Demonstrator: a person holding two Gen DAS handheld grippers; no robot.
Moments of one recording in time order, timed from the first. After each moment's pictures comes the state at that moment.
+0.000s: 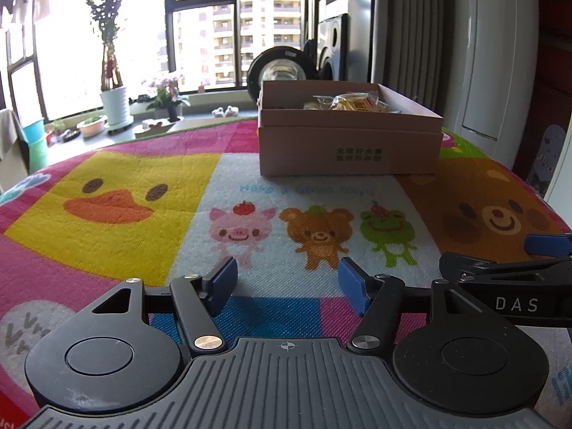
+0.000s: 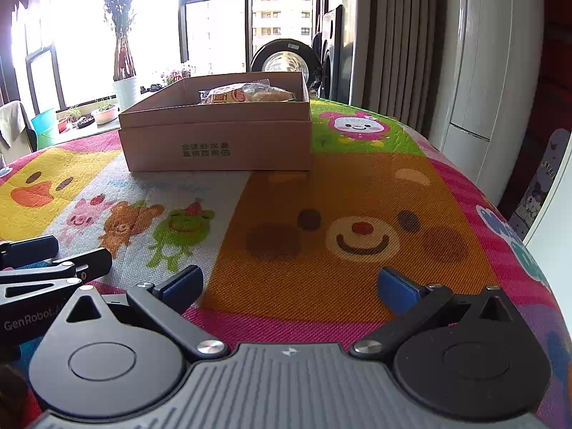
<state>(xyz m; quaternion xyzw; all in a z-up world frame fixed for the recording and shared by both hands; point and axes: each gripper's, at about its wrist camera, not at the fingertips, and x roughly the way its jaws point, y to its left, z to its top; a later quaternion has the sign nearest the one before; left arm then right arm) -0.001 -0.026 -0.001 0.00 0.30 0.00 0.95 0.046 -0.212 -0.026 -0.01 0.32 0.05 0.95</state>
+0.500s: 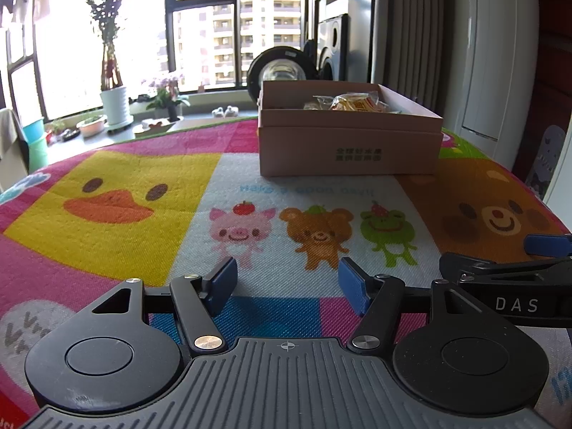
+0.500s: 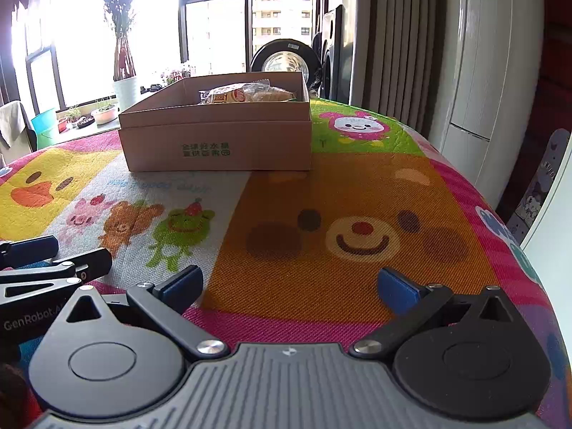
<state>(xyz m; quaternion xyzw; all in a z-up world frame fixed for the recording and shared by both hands) -0.002 -0.027 -0.001 0.01 0.30 0.00 0.95 0.046 -0.213 -0.026 -0.01 0.32 0.05 0.95</state>
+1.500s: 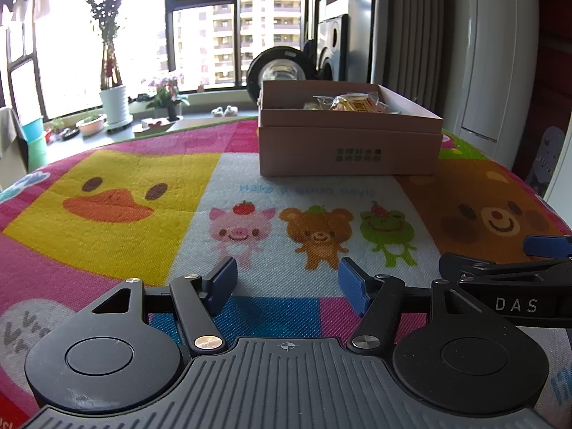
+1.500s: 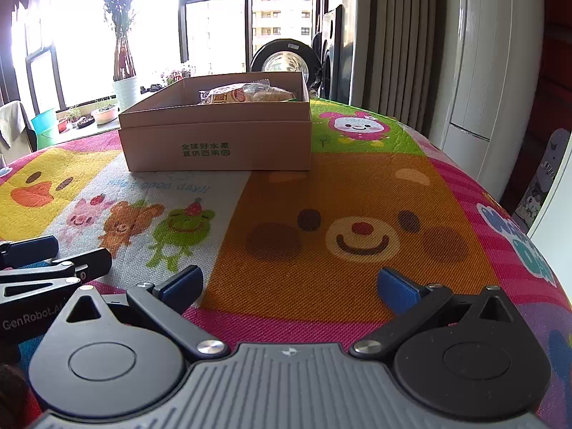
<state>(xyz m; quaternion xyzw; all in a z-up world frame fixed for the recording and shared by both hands) -0.002 -0.029 -0.001 0.00 0.30 0.00 0.95 0.047 -0.211 -0.027 -0.01 0.32 0.05 0.95</state>
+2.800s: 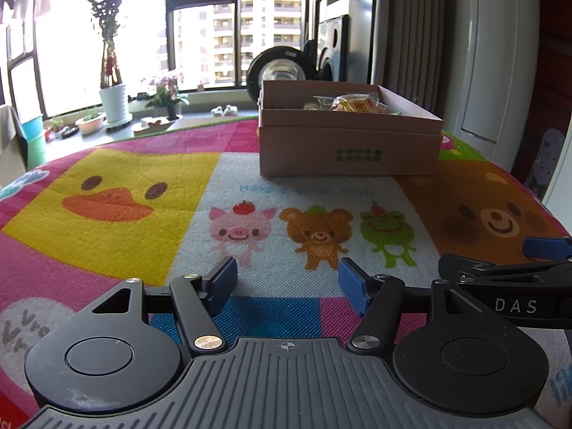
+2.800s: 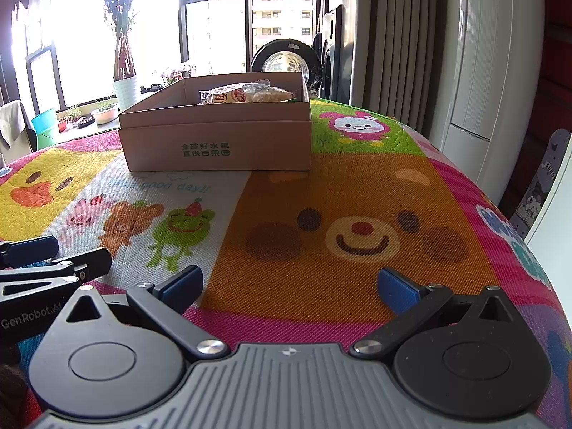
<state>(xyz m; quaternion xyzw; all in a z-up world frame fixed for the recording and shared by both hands) 0.000 -0.026 -0.001 0.00 0.30 0.00 0.95 0.047 -0.212 -0.027 -0.01 0.32 0.05 0.95</state>
